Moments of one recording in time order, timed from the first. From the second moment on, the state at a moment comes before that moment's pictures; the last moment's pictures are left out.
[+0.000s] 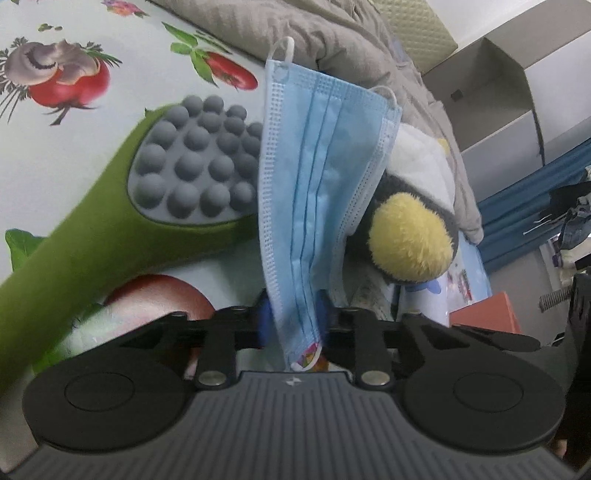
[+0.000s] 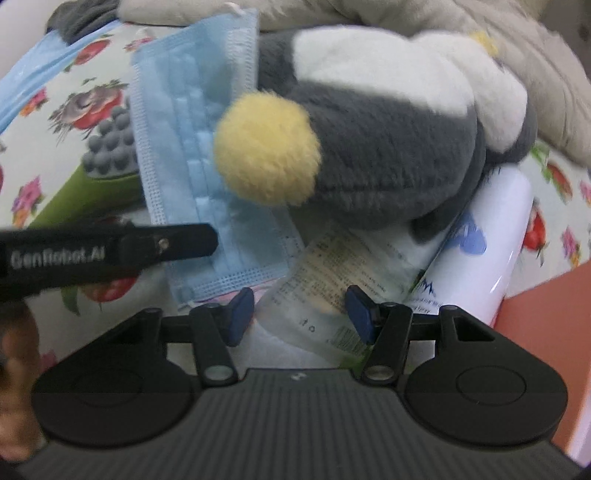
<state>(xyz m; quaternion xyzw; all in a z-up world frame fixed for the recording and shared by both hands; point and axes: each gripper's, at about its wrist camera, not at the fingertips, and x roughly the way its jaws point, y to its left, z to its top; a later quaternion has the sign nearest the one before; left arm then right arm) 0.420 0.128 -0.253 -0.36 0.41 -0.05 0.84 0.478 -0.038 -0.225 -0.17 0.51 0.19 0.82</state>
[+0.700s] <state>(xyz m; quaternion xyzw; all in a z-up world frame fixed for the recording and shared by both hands) 0.376 0.119 -0.212 -0.34 0.41 -0.05 0.84 0.447 -0.048 -0.190 -0.12 0.50 0.19 0.84</state>
